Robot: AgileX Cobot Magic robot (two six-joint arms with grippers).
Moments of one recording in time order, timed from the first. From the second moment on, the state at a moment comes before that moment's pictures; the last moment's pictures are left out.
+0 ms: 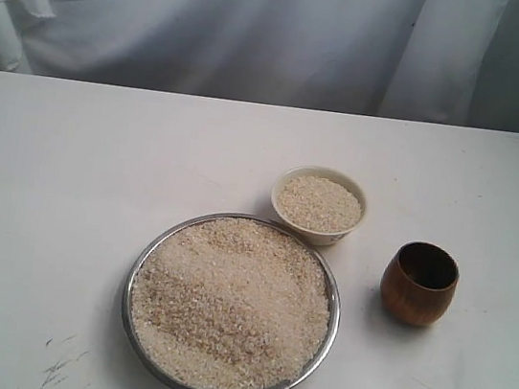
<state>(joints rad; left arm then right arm) 0.03 0.00 0.00 -0.01 0.33 -0.02 0.18 0.09 -0.22 0.33 0.10 -0.14</state>
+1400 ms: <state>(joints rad) 0.03 0.00 0.00 -0.01 0.33 -0.02 0.52 1.62 -0.12 0.11 -1.07 -0.11</state>
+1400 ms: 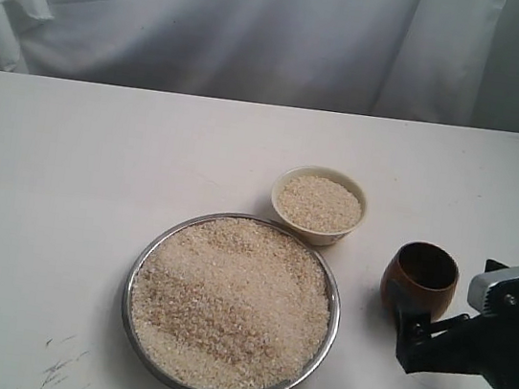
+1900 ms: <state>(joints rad) 0.03 0.00 0.00 -0.01 0.33 -0.02 0.46 1.94 -0.13 0.02 -1.20 -0.02</state>
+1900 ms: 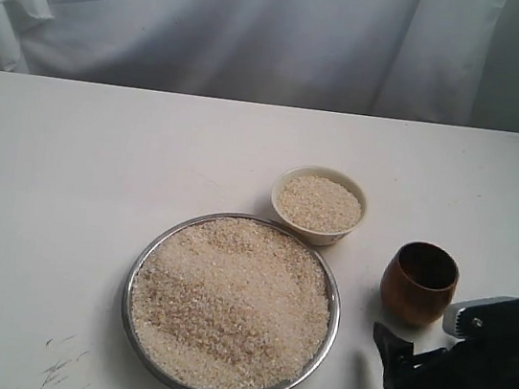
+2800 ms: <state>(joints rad) 0.03 0.00 0.00 -0.01 0.33 -0.02 0.30 2.05 -0.31 -0.22 -1.21 0.07</state>
